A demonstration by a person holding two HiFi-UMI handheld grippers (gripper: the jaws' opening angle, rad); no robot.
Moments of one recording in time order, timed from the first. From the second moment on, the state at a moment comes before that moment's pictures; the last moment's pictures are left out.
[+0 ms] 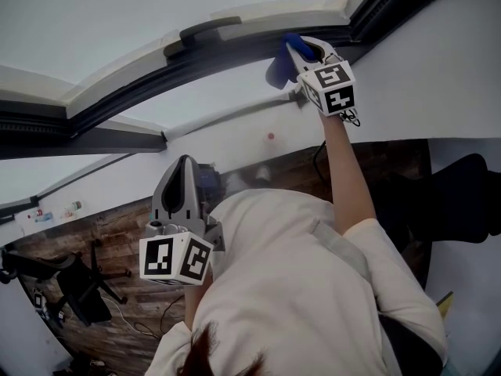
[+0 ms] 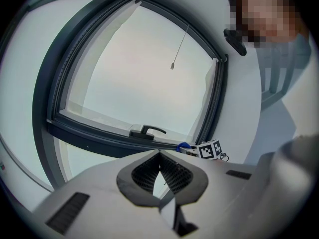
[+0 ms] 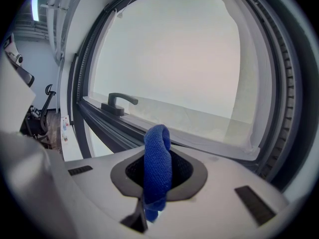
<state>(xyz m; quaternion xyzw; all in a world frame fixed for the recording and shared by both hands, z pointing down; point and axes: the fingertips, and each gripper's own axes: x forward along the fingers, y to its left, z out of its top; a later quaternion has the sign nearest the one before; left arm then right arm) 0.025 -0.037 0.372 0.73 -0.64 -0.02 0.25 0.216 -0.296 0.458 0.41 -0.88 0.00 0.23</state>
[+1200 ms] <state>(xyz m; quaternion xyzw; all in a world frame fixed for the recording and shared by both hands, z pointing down) 0.038 -0.042 0.367 0.74 -0.63 -0.01 0.24 0.248 -0.306 0.458 0.43 -0.87 0.01 0.23</state>
